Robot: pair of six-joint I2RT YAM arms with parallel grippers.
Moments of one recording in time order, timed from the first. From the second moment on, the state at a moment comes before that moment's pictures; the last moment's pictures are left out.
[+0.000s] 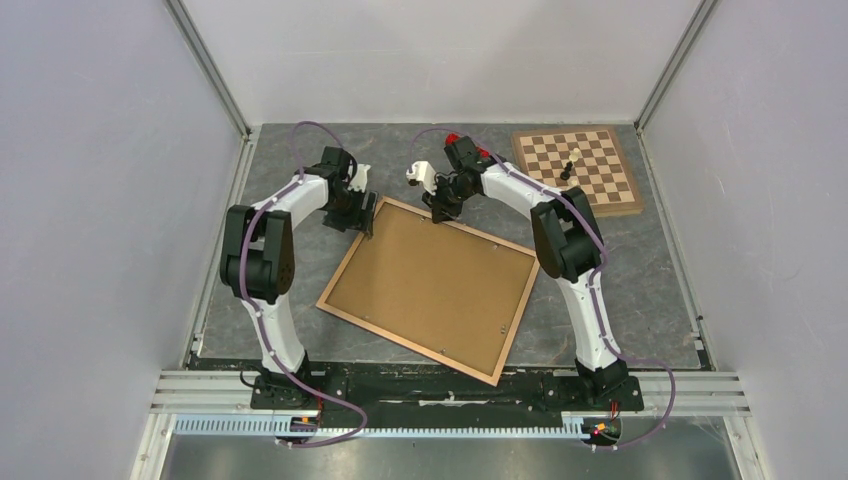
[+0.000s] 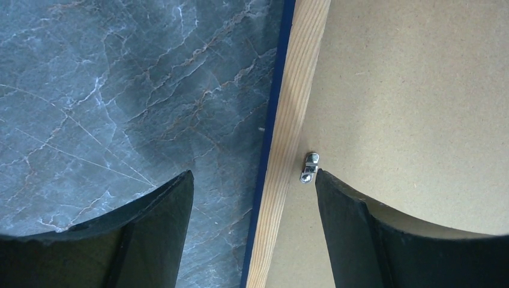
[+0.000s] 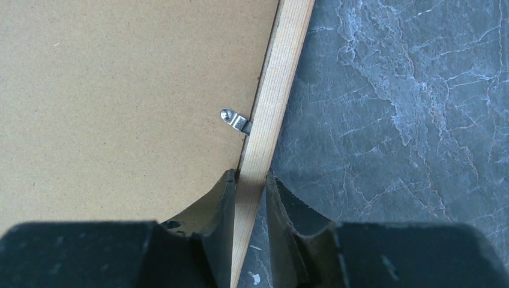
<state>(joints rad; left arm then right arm) -0.18 1.93 1.36 -0.65 0.16 0.08 0.51 2.32 1.86 -0.61 -0.55 -0.76</state>
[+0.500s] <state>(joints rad) -0.21 1.96 1.38 -0.63 0.11 0.04 0.50 2.31 1.84 -0.57 -0.57 -0.73</state>
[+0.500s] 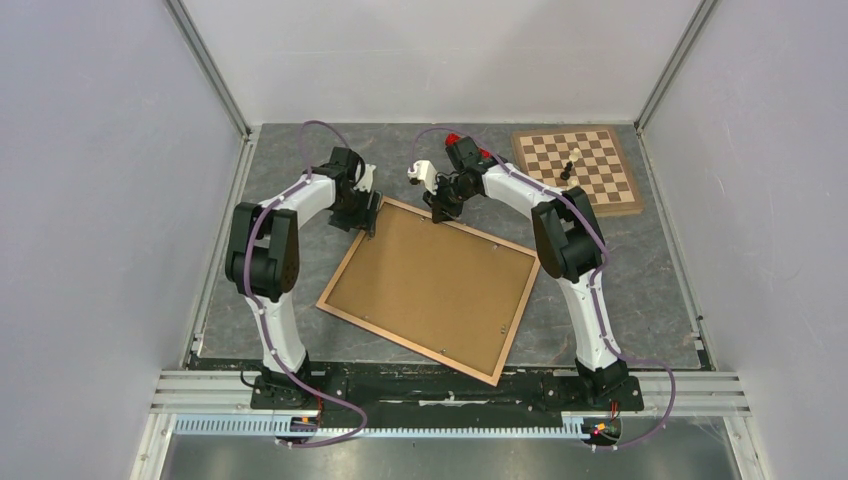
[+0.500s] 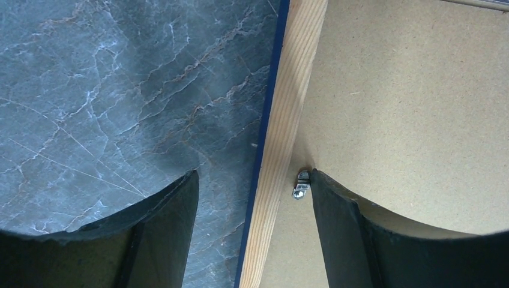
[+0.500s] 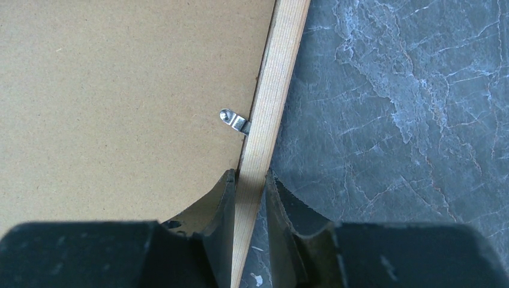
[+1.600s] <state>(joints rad) -0.24 1.95 1.37 -0.61 0.08 -0.01 0.49 2.30 1.82 -0.55 -0.58 -0.71</state>
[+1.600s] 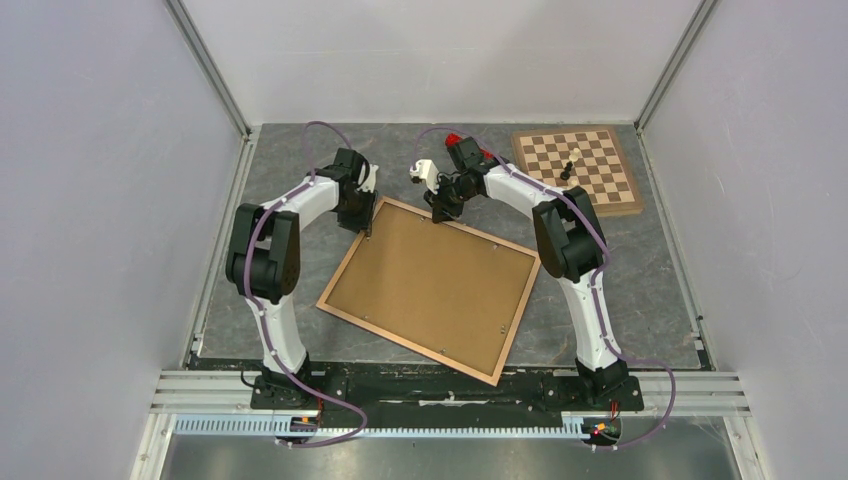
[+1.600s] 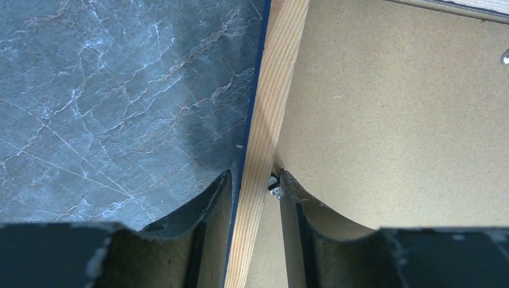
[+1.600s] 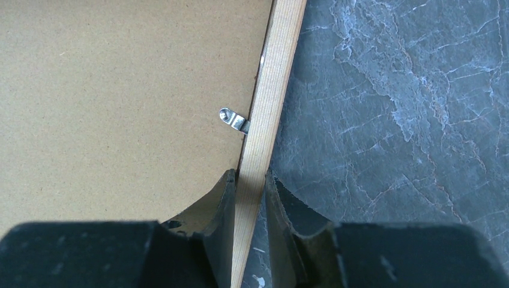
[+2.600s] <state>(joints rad) -0.22 1.94 1.34 -0.61 0.10 -0.01 0.48 2.30 1.80 -0.52 -0.59 -0.66</state>
